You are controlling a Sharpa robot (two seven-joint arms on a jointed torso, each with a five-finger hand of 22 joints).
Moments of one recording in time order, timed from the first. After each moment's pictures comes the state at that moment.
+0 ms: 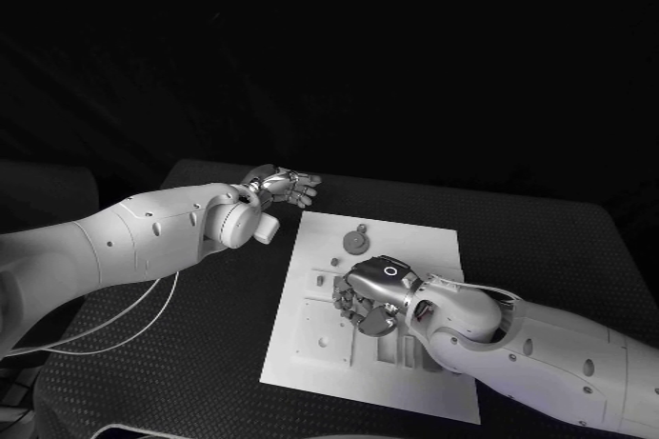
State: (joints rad) left arm 1.27 -0.70 -0.13 1.12 -0.17 -0.23 0.14; left_hand 0.97 -0.11 0.45 -0.22 0.08 0.82 0.18 0.23 0.55 1.11 0.15 0.07 0.25 0.93 0.09 0.63 0.39 0.04 0.64 -0.01 0.68 1.20; right arm 1.03 -0.56 -0.09 1.50 -1.82 -0.32 0.01; right_hand 1.21 -0.26 0.90 -0.17 0.06 1.08 0.09 0.39 0.44 1.34 0.05 0.17 0.14 1.29 -0.05 0.64 0.83 0.24 1.18 0.05 0.50 1.31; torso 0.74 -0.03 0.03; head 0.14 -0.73
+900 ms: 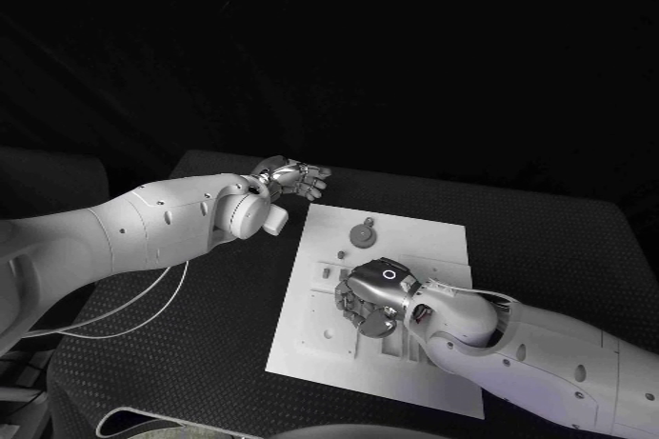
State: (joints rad) left arm 1.27 -0.70 -0.13 1.12 -0.17 -0.23 0.14; left_hand 0.97 -0.11 0.45 -0.22 0.08 0.82 0.18 0.23 0.55 1.11 0.14 0.07 0.25 0.93 0.09 0.63 0.40 0.04 0.64 -0.01 0.67 1.20; right arm 1.02 -0.53 -0.12 1.47 -1.86 -0.33 -0.01; right_hand 1.21 -0.26 0.90 -0.17 0.06 1.08 0.09 0.38 0.44 1.34 0.05 0.17 0.15 1.29 -0.05 0.64 0.83 0.24 1.18 0.04 0.51 1.31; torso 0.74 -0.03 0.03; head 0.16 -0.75
